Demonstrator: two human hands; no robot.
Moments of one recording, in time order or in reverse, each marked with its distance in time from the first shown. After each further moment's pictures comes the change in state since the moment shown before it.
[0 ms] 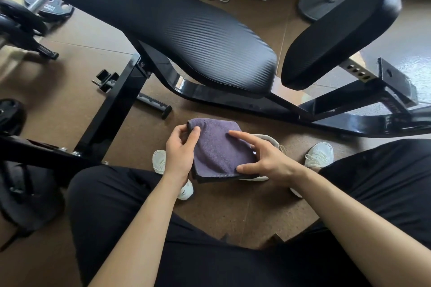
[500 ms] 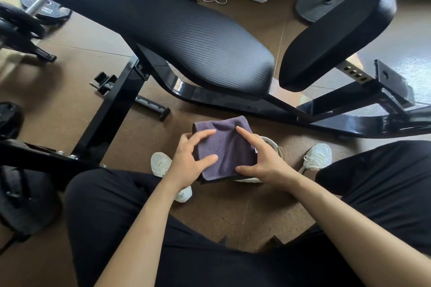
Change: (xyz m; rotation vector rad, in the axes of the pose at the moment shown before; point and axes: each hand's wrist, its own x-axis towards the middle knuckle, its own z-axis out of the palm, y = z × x) left_hand -0.018 0.015 -0.010 0.479 -0.437 0.156; right_hand 0.003 0.006 0.006 -0.251 0.209 -0.036
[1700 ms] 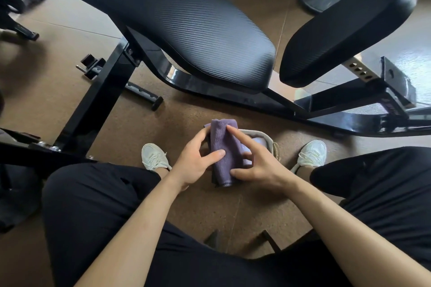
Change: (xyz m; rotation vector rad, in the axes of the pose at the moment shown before) left_hand 0.026 -0.013 0.031 -0.302 -0.125 -0.086; right_hand 0.007 0.008 -0.002 0.232 -0.175 -0.005
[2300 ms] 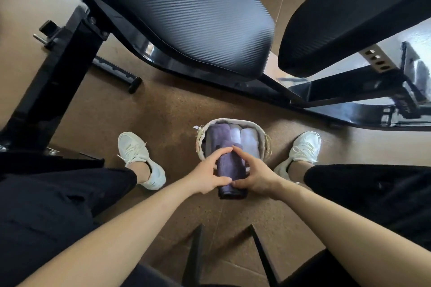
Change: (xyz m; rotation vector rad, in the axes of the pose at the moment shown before) left_hand 0.079 -0.097 0.073 0.137 -0.350 -0.152; right_hand 0.031 0.124 -0.026 -0.098 -0.092 0.528
